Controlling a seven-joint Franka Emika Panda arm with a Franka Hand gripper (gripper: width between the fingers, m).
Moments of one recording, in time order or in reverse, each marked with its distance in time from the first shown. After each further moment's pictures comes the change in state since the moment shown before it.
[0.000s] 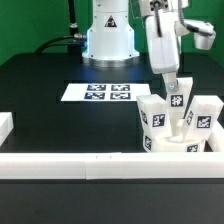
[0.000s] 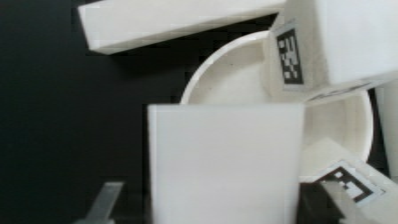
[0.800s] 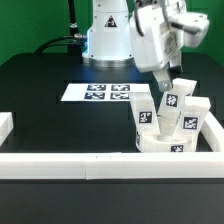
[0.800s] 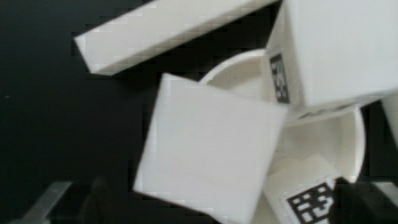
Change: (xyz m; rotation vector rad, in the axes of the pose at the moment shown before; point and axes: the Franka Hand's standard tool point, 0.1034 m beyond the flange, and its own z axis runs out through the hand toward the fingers) arm -0.009 -0.004 -0.019 -0.056 -0.037 0.003
